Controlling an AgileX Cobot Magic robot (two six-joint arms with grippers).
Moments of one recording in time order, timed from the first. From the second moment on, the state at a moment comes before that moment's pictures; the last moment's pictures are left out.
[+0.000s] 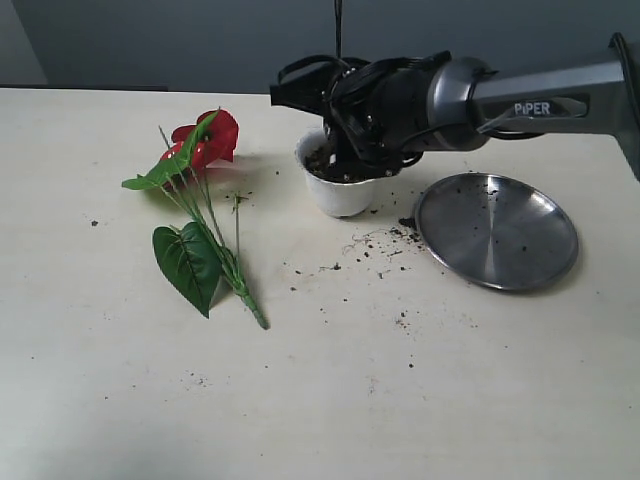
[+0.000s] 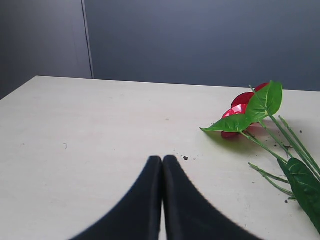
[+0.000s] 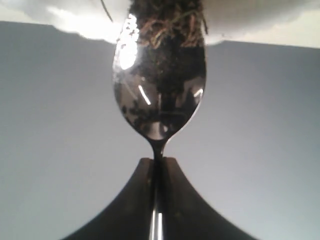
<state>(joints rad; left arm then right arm) 0.19 0.00 0.00 0.07 0.24 -0.11 0.79 2.11 -1.45 -1.74 0.49 -1.17</state>
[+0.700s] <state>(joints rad) 0.19 0.00 0.00 0.07 0.24 -0.11 0.75 2.20 -1.52 -1.74 0.46 -1.17</state>
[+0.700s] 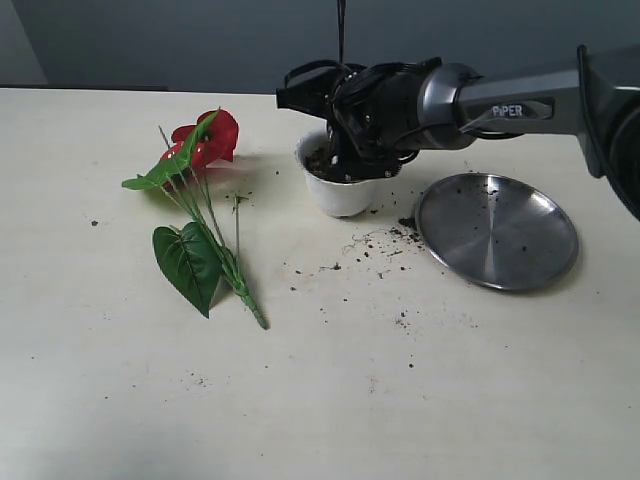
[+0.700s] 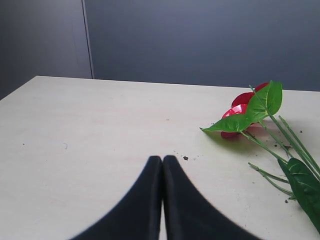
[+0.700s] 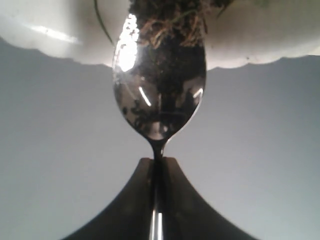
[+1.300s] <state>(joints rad) 0.19 0.00 0.00 0.07 0.24 -0.11 0.76 2.21 -1.48 -1.74 0.46 -1.17</state>
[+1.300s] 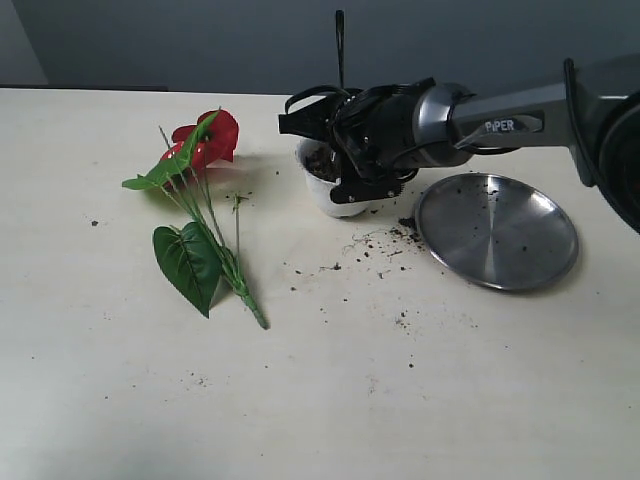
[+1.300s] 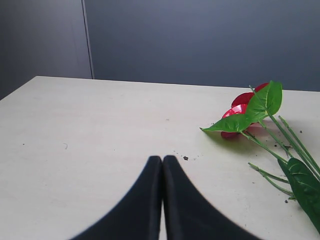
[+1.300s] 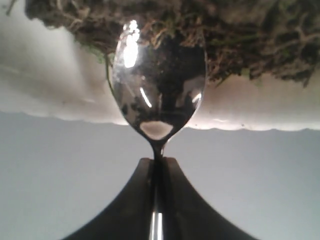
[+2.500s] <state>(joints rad) 0.19 0.00 0.00 0.07 0.24 -0.11 0.81 2.16 -1.47 -1.74 0.55 -1.17</state>
